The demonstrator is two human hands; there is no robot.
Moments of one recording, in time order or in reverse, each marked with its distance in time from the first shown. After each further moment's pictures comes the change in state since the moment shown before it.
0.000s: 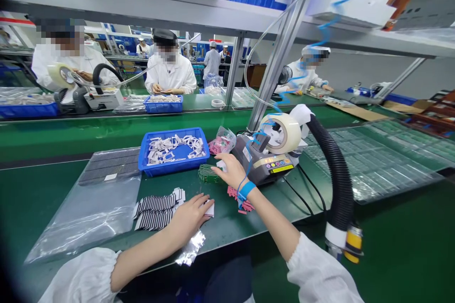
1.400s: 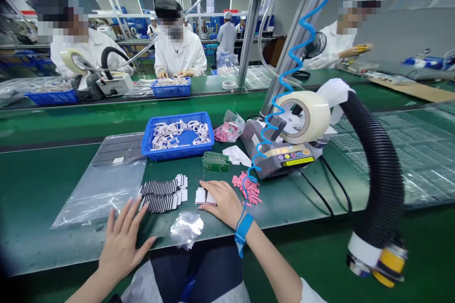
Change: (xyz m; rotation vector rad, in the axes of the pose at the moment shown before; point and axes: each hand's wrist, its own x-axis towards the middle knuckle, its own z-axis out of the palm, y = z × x) left_hand -0.146 -0.034 -0.005 0.364 0.370 -0.271; right_hand -0.087 -0.034 0.043 0.039 -0.139 -0.213
